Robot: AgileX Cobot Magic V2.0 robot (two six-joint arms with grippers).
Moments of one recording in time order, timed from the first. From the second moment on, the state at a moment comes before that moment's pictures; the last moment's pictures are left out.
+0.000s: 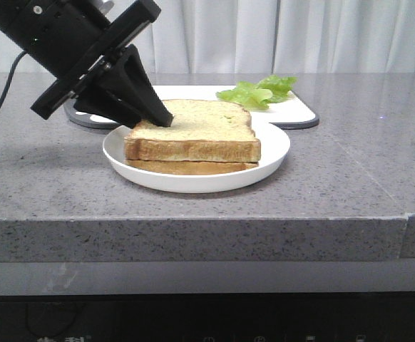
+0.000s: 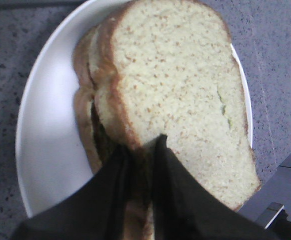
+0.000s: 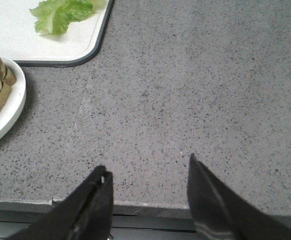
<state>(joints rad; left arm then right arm) -0.36 1.73 -1.25 -0.89 0.89 0.40 0.06 0.51 -0.60 0.06 0.68 0.06</state>
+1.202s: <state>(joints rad) -0.36 0.76 -0.92 -0.24 0.85 0.08 0.06 0.51 -0.60 0.06 0.69 0.06</state>
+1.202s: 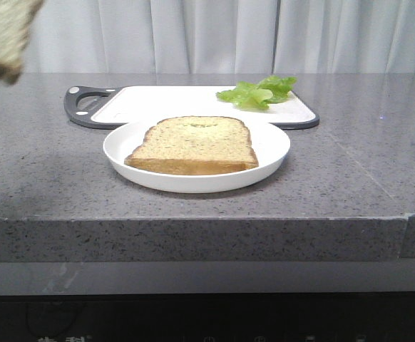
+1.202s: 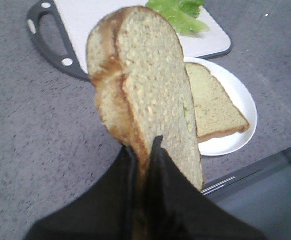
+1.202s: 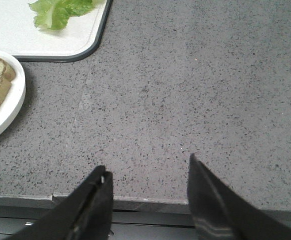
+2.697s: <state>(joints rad) -0.36 0.56 -0.75 -0.20 0.85 0.04 0.06 1.88 -1.61 0.68 0.62 -0.31</state>
